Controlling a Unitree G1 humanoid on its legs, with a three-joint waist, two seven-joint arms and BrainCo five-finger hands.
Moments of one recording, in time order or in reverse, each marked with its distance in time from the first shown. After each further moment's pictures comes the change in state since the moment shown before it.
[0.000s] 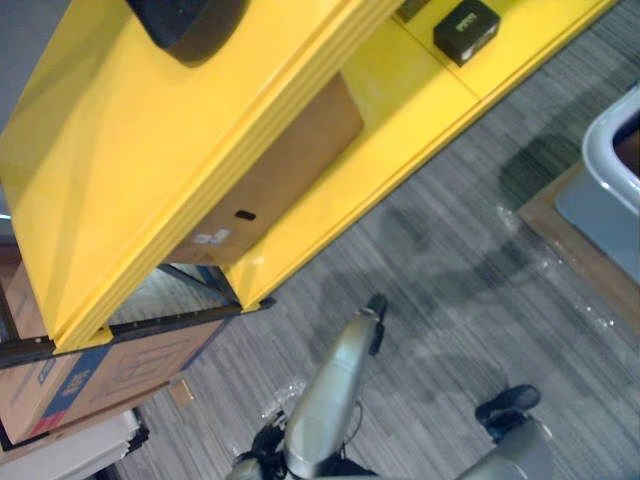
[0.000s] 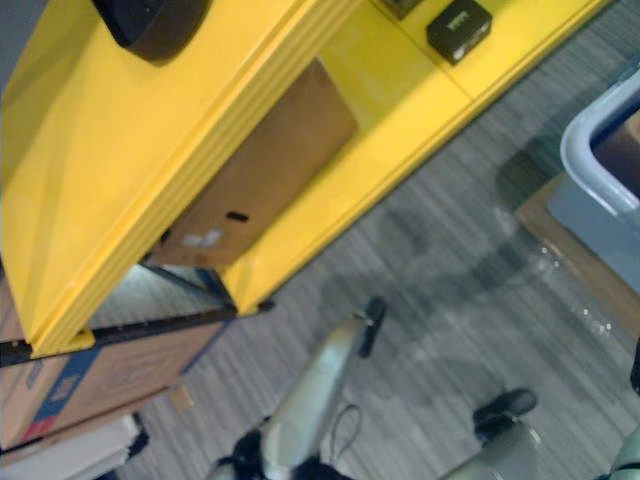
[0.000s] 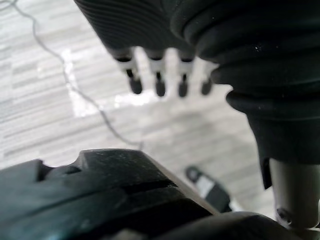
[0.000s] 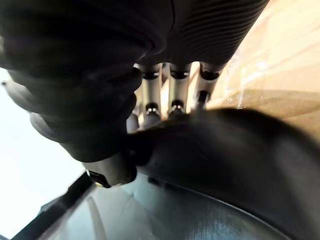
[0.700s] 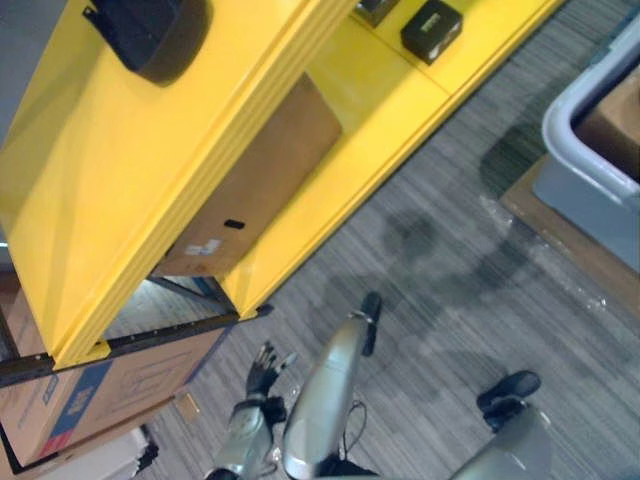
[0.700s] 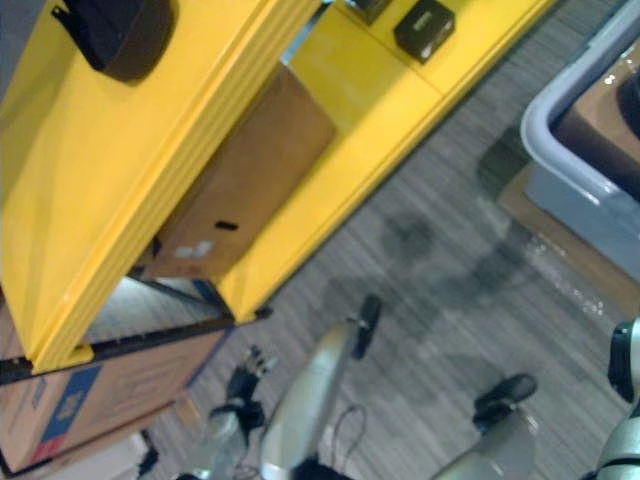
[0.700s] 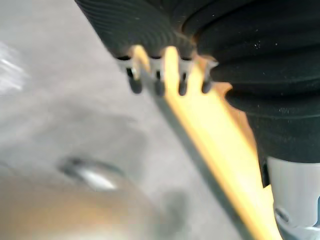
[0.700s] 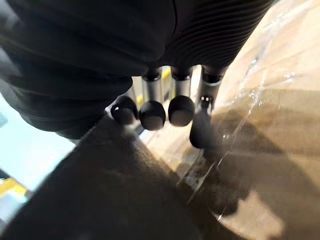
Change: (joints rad) left arm -0.120 0.022 -0.069 -0.456 0.101 -0.182 0.287; right arm 0.016 0.142 0.040 -0.117 -0.289 -0.021 0.061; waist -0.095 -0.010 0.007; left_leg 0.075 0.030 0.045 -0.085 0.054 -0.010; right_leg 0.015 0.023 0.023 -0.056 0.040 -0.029
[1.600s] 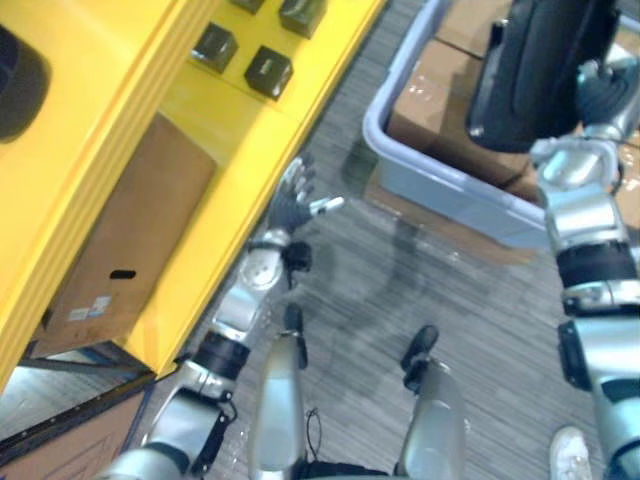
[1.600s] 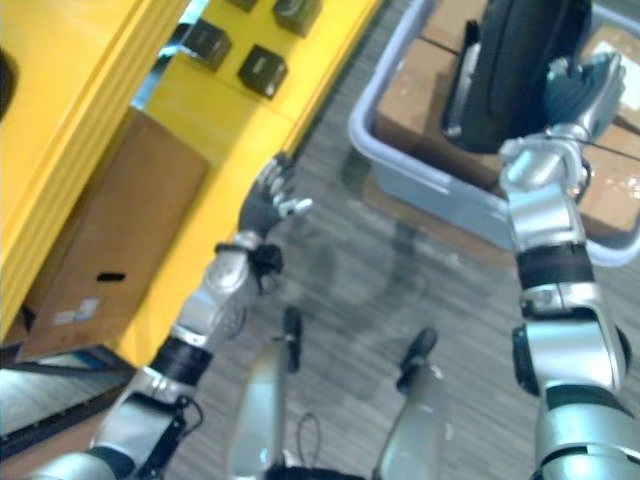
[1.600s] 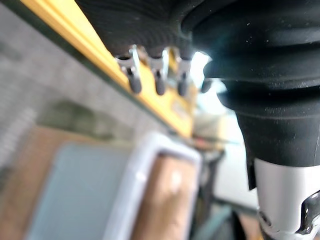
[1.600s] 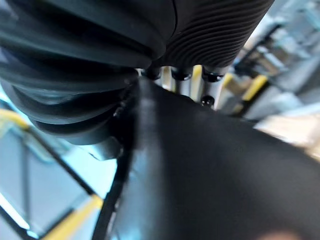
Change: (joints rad) left arm -0.666 0.151 0.042 -0.345 0.054 0.345 -0.033; right arm -0.012 0.345 -0.046 -0.481 -0.370 0.050 0.064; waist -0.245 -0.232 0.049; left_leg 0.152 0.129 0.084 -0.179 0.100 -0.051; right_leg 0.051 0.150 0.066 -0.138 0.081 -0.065
